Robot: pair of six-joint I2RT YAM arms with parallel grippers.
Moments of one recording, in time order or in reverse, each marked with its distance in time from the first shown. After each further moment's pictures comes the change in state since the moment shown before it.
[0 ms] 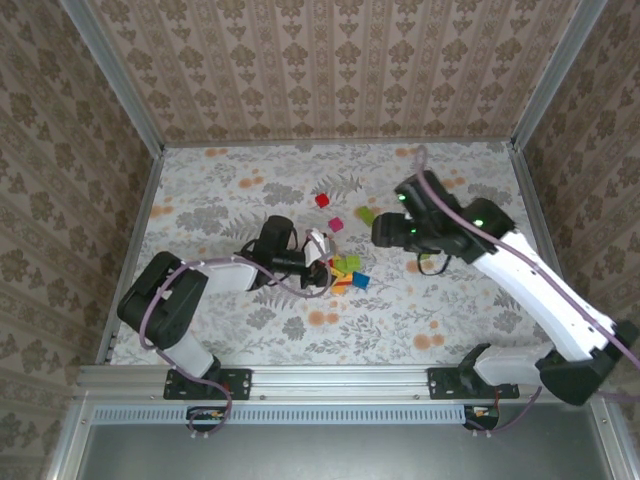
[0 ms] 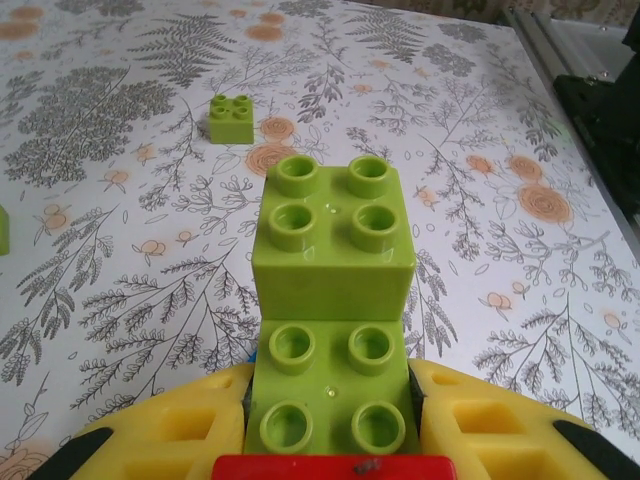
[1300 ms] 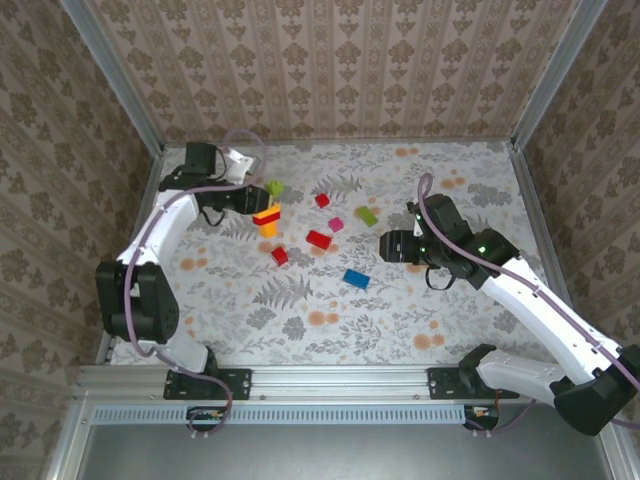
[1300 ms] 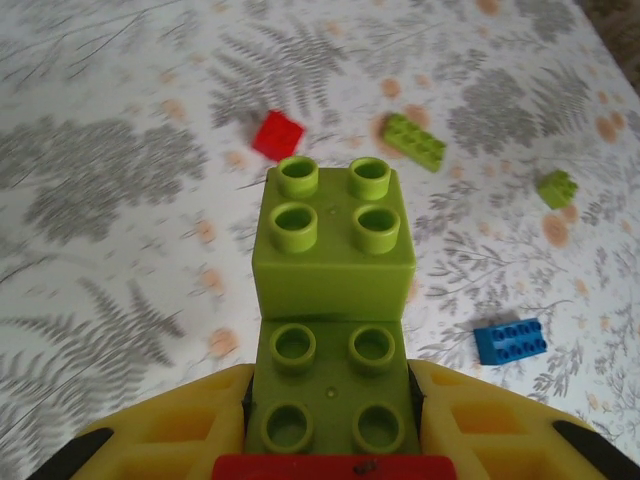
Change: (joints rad) left arm 0.519 0.004 0.686 -1.047 -0.180 -0.196; right arm -0.089 -0.151 -0.385 0.304 -0.085 -0.164
